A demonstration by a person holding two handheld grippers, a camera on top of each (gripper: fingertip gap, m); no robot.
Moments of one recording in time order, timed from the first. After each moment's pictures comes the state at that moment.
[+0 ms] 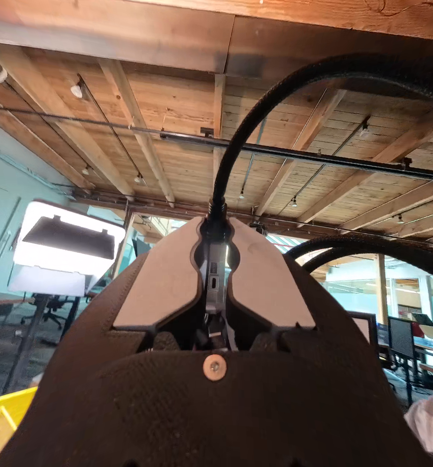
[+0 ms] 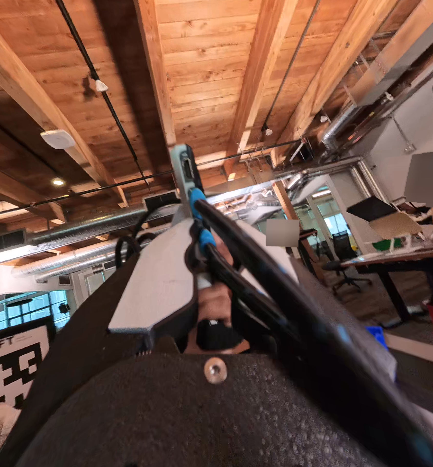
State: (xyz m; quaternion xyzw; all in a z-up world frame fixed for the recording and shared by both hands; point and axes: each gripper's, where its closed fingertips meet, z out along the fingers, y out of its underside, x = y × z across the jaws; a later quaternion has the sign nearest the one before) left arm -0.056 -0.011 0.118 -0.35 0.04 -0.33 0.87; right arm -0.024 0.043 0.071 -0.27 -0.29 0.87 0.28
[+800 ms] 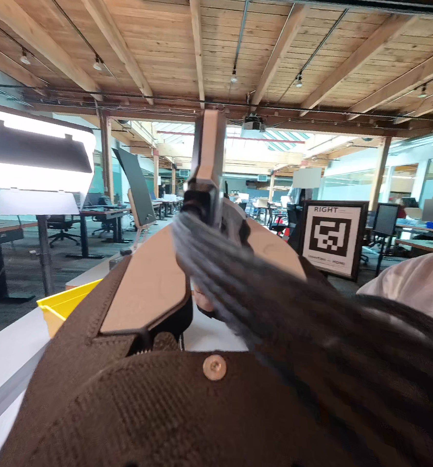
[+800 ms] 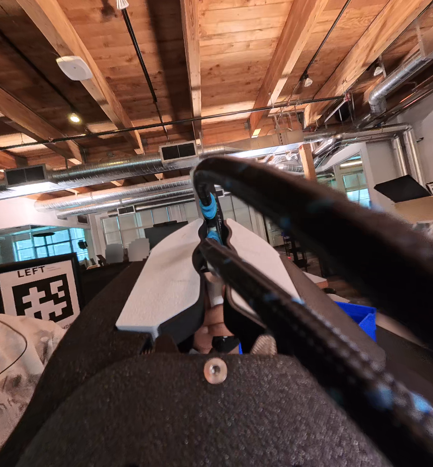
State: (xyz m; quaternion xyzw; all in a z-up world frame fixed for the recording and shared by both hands) left arm -0.014 0.008 0.043 -0.53 0.16 -0.29 0.78; right arm -0.008 0.029 0.058 -0.24 -0.41 0.84 0.26
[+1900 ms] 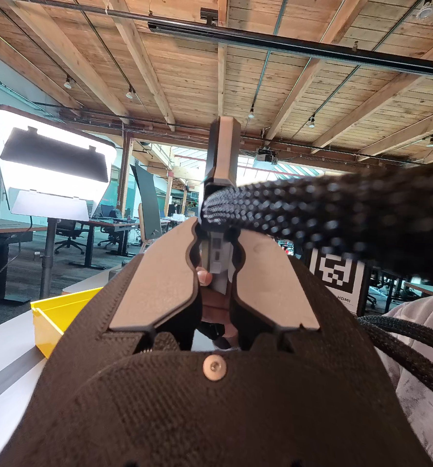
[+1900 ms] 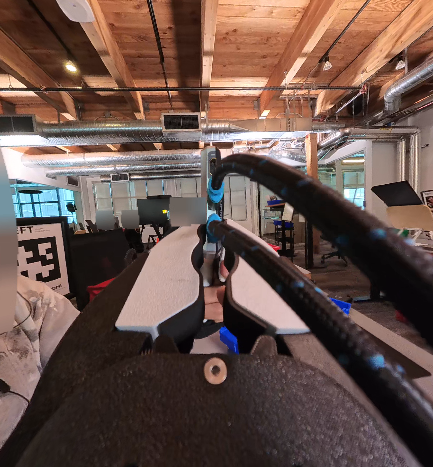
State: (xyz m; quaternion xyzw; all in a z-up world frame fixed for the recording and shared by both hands) left arm -0.018 0.010 0.051 -0.50 0.09 -0.30 0.81; right arm -0.002 0.028 0.051 -0.21 -0.47 0.81 0.30
